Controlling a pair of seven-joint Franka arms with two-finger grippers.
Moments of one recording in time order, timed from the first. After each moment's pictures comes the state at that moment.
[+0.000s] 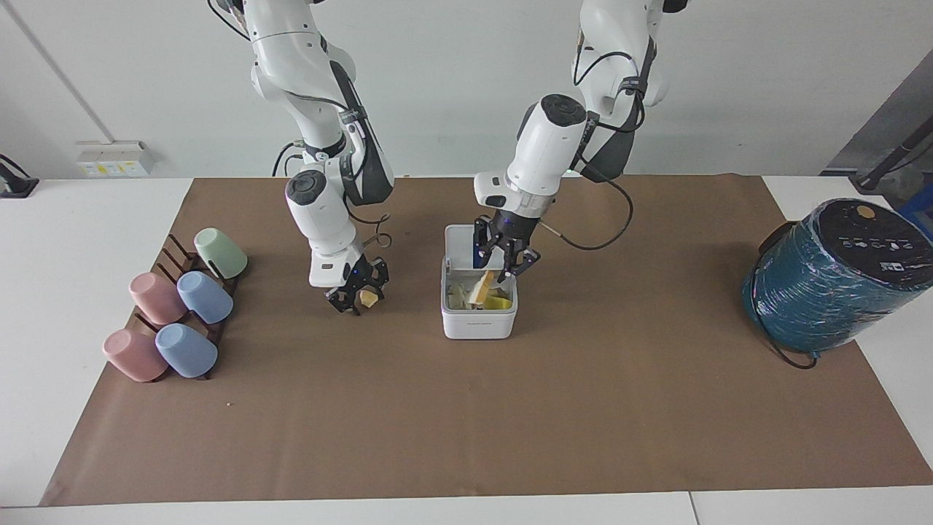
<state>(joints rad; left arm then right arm) -0.61 0.17 0.01 -1.89 -0.17 2.35 0.31 0.24 0.21 0.03 -2.25 0.21 2.61 -0.51</state>
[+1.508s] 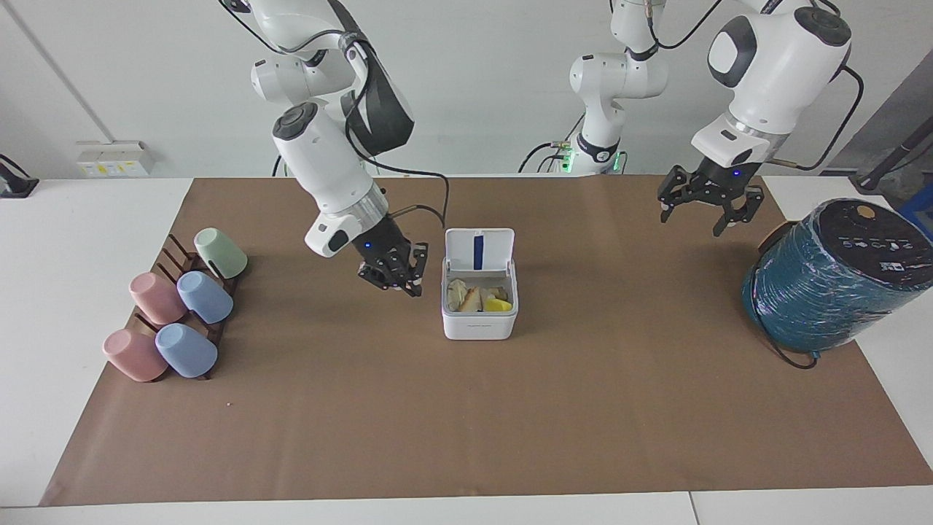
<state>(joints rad) -0.12 -0.03 0.03 -1.65 -0.08 1.74 0.24 0.47 0.29 0.06 -1.78 0.40 2.51 0.39</state>
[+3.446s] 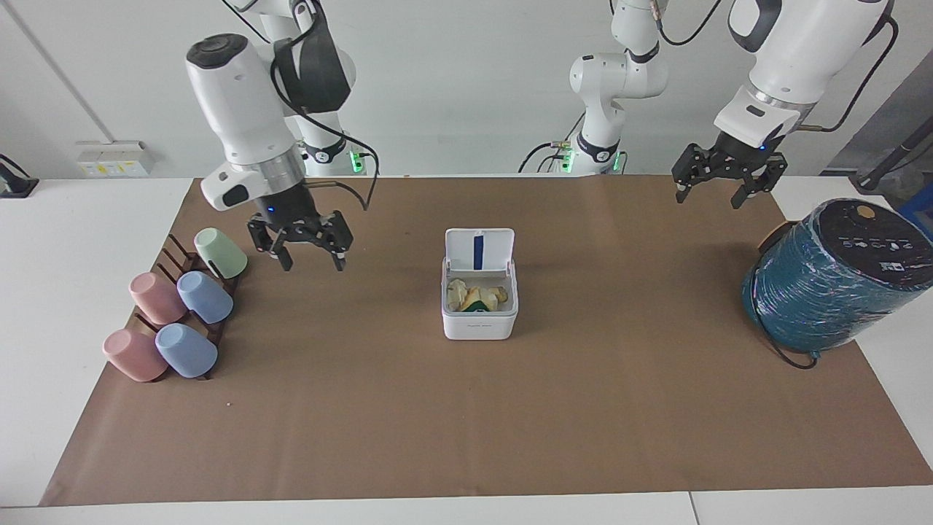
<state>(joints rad) -0.12 -0.03 0.02 -1.60 -0.03 1.62 0.10 0.09 0.03 0.02 -1.74 0.07 1.98 0.22</state>
